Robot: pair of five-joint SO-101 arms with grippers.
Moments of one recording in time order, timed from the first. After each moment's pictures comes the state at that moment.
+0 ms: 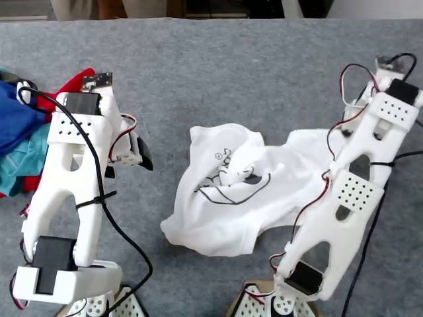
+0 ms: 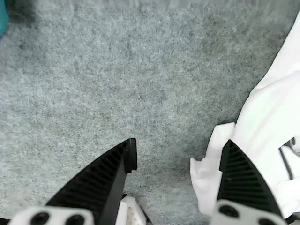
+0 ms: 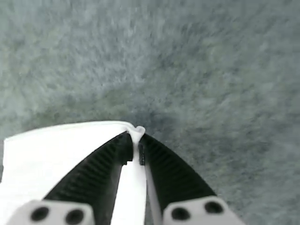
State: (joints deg) left arm 0.7 -8.9 7.0 97.6 8.0; right arm 27.1 64.3 -77.3 100.7 4.5
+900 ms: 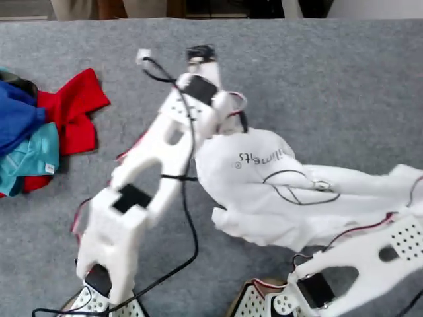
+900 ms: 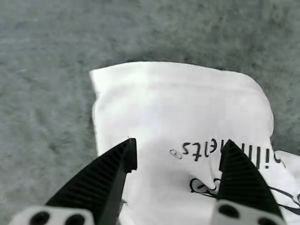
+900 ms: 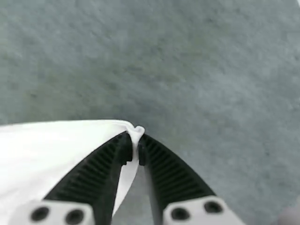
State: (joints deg) left arm 29.6 34.3 -41.7 87.3 28.4; right arm 61.5 64.5 -92.4 100.9 26.0
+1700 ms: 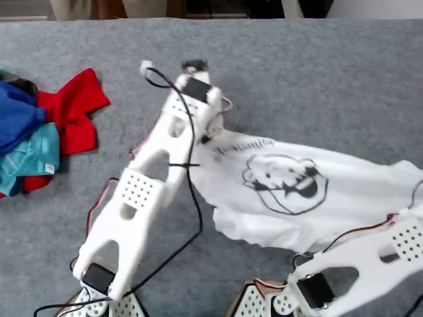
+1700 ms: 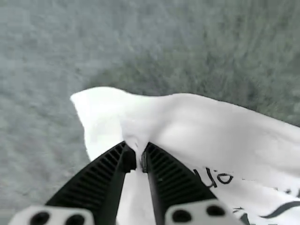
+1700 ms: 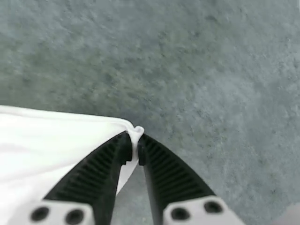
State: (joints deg) left arm 20.7 62.1 -75.0 100.1 24.3; right arm 59.2 64.8 -92.4 101.0 29.2
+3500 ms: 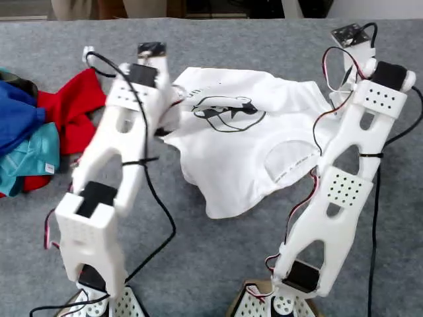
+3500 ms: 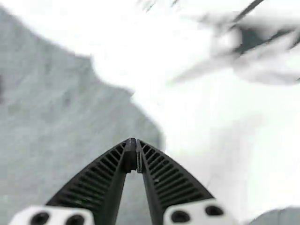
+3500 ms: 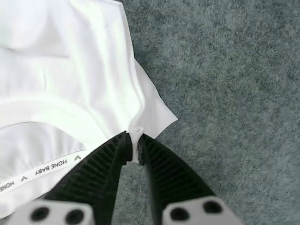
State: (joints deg) left arm 15.4 22.0 -23.2 82.9 16.2; right arm 20.7 59.6 -82.2 101.2 30.7
